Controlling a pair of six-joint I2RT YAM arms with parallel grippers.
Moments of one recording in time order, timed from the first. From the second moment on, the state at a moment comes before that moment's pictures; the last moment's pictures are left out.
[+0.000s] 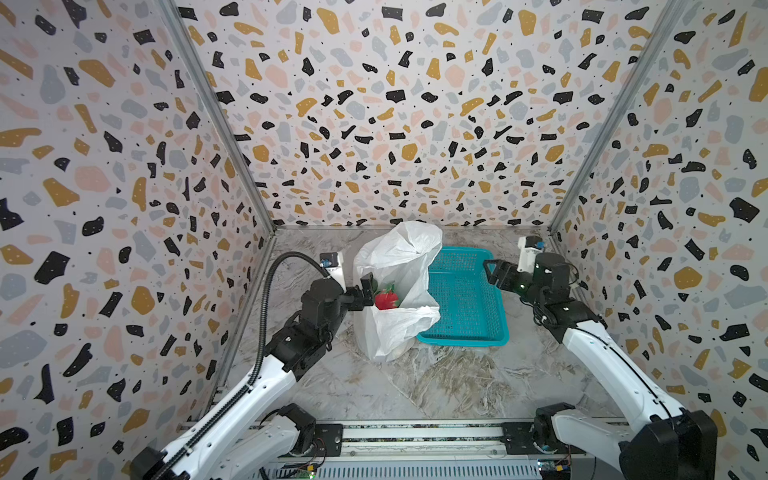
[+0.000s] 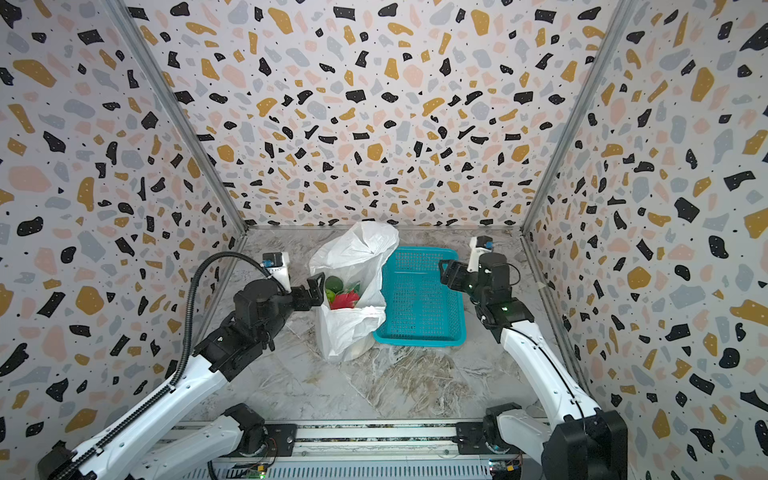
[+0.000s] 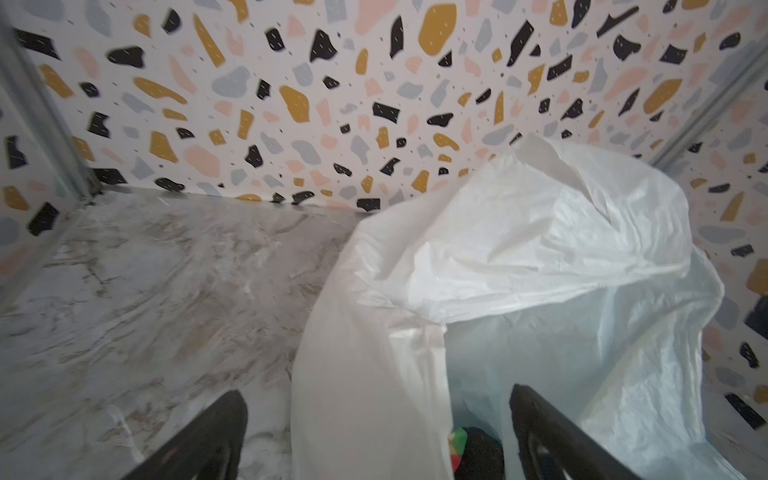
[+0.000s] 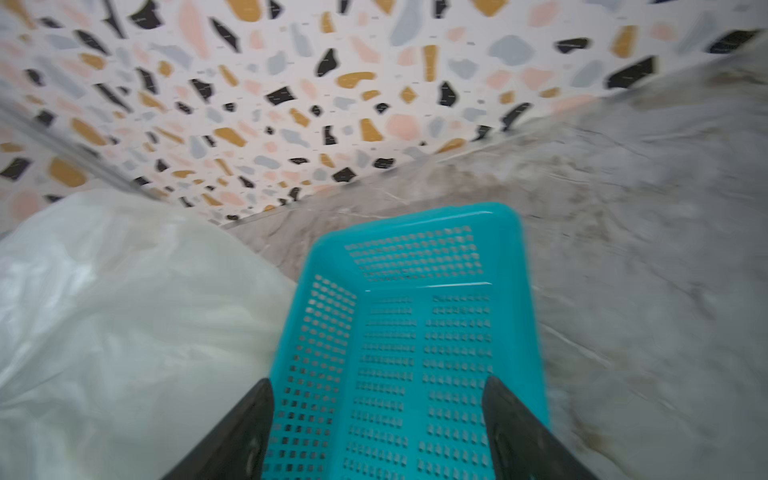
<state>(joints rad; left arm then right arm) -0.55 0.87 0.80 -0.20 -0.40 -0.34 0.17 1.07 0.83 -0.18 -0.15 0.48</state>
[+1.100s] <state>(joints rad) -0.29 1.52 0.45 0.60 -0.87 -0.01 0.06 1.50 0.18 1.09 0.17 0.01</state>
